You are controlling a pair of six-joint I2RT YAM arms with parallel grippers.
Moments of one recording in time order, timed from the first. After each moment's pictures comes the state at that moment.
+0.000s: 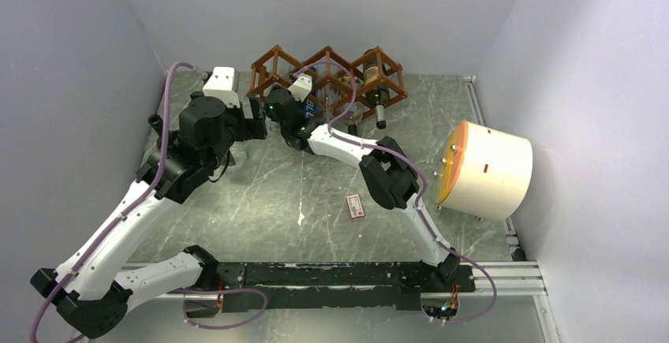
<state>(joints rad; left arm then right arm) -0.62 0.99 1.21 -0.51 -0.47 -0.25 0.85 2.35 1.90 0.09 0.57 0.75</state>
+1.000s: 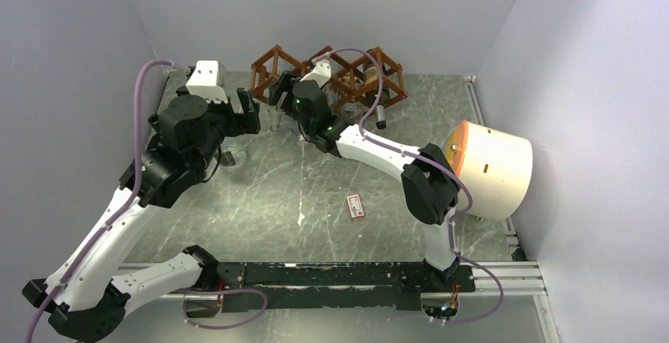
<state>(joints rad) -0.62 0.96 1.27 -0.52 -0.47 -0.25 0.84 1.99 1.60 0.22 0.47 0.66</state>
